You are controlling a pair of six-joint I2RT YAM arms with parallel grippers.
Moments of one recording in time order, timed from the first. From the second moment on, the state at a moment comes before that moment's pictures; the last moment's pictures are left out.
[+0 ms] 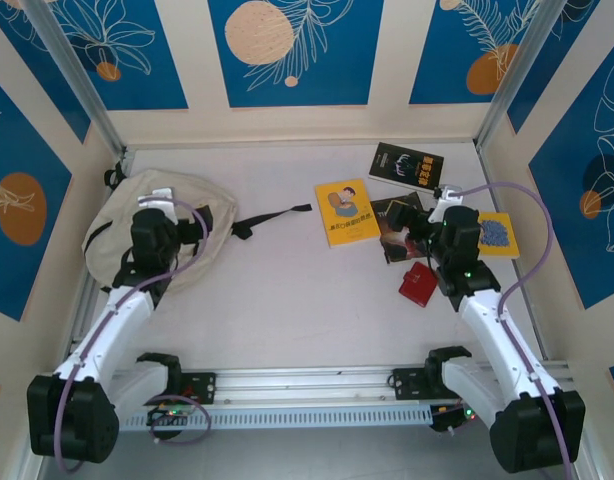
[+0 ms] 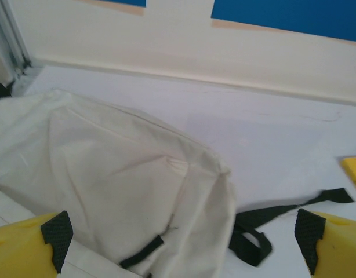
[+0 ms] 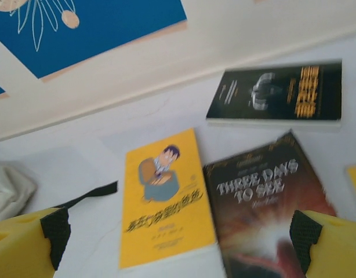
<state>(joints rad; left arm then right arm) -0.12 0.99 0.67 -0.07 -0.07 -0.23 0.12 0.89 0.68 -0.18 -0.07 0.41</state>
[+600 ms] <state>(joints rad) -0.11 1.21 0.81 -0.62 -0.09 -0.45 0.49 1.17 0.78 -0.56 -0.28 0.75</state>
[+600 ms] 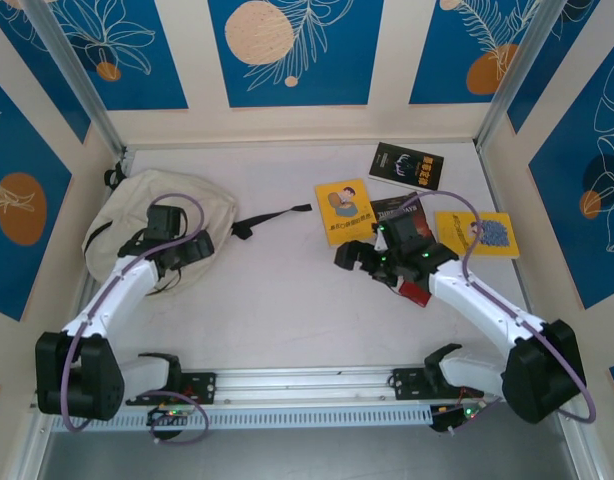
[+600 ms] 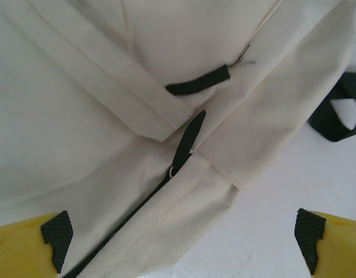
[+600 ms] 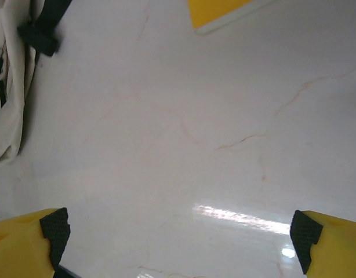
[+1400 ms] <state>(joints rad) -0.21 1.47 0.75 -0.49 0.10 -0.51 0.62 1.40 0.90 -0.48 -0.25 0.83</state>
